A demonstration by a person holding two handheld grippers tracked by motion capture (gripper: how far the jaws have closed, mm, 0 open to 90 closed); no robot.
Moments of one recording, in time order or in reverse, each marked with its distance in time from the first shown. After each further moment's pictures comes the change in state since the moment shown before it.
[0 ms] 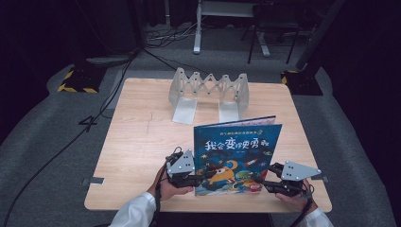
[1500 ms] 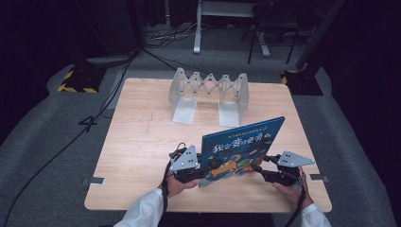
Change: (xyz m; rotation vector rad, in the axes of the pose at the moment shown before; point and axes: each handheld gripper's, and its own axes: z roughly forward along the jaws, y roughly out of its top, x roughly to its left) left arm 0.007 0.009 0.015 -0.145 0.011 0.007; right arm -0.030 -0.019 0.018 0.056 -0.154 0.156
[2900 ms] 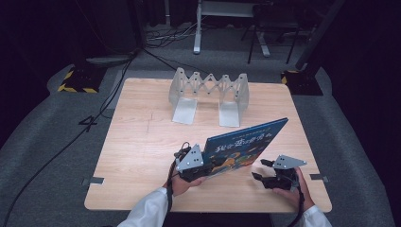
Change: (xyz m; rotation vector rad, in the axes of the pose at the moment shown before) left arm 0.000 0.001 0.012 0.015 0.052 0.020; right arm -0.006 -0.028 0.010 0.198 -0.036 0.020
